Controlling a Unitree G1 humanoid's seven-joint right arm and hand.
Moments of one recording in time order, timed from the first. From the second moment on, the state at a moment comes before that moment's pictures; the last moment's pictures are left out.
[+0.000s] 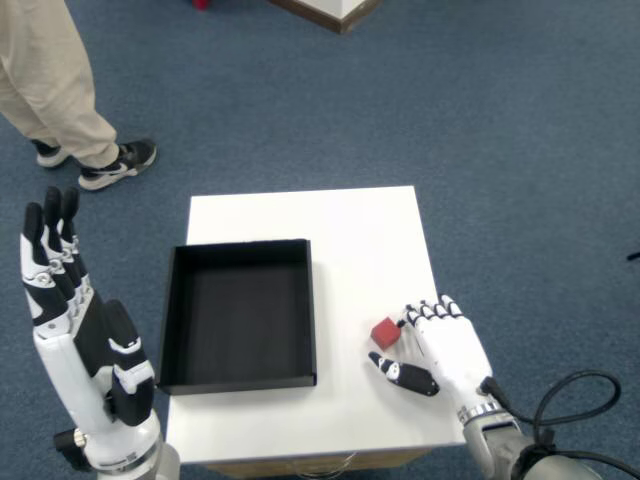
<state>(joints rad) -0.54 -0.26 2.26 1.42 0.76 -0.34 -1.00</state>
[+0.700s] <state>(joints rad) -0.54 -0.24 2.25 1.42 0.78 -0.33 -1.00</state>
